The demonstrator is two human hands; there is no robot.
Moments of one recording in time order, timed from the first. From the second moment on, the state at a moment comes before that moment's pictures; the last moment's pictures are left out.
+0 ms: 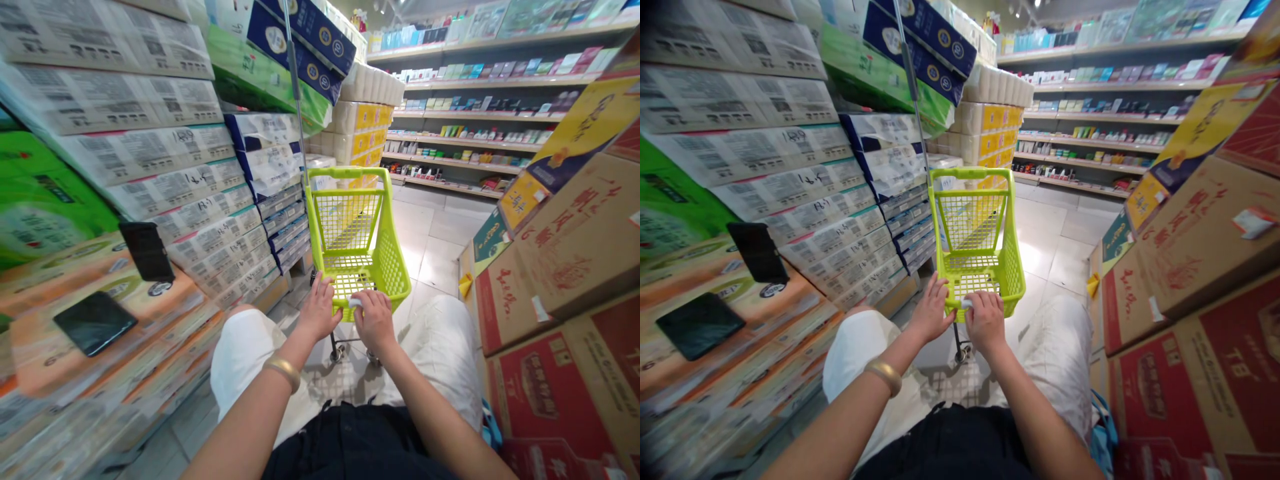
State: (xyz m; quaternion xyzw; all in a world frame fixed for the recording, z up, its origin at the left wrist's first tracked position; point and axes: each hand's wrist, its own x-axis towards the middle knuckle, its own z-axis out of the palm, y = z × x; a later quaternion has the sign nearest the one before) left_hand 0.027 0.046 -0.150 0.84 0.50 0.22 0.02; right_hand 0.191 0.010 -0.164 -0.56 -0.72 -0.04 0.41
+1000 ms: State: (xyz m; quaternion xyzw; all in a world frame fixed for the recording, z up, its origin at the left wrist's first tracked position) left_hand 0.001 0.049 -0.132 0.85 0.49 0.19 0.06; right_hand 0.265 0.014 -0.148 -0.52 -0.78 -0.05 0.34
